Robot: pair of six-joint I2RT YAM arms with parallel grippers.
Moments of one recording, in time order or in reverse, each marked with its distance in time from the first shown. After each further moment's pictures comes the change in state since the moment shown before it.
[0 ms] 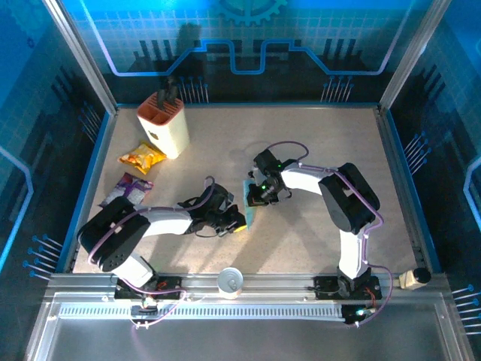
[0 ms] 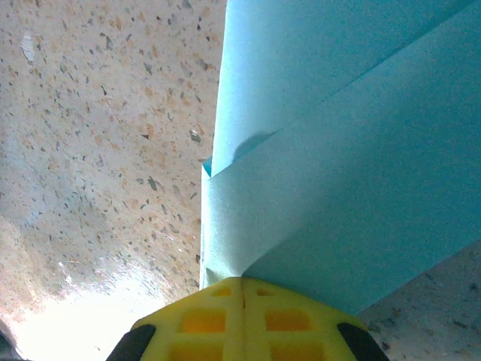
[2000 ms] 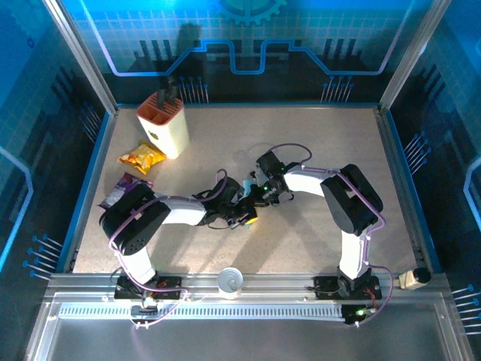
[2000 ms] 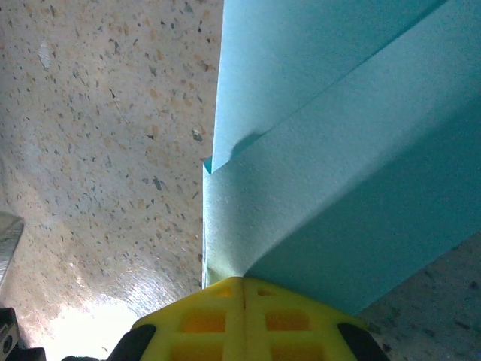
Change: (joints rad) left arm -0.009 0.186 0.151 0.064 0.001 -0.026; right arm -0.009 -0.026 -0.061 0.087 -0.031 0.028
